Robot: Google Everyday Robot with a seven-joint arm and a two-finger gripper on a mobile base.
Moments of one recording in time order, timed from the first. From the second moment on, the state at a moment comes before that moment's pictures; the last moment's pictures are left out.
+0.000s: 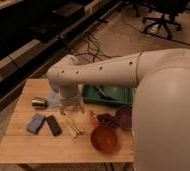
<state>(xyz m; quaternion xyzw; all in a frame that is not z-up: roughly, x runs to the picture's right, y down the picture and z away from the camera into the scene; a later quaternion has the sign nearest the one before) -0.107 0.102 0.703 -0.26 0.23 0.64 0.68</state>
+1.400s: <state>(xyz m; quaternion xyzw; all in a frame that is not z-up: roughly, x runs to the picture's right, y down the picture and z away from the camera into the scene) -0.071 0.098 0.704 -0.26 0.23 0.67 0.66</state>
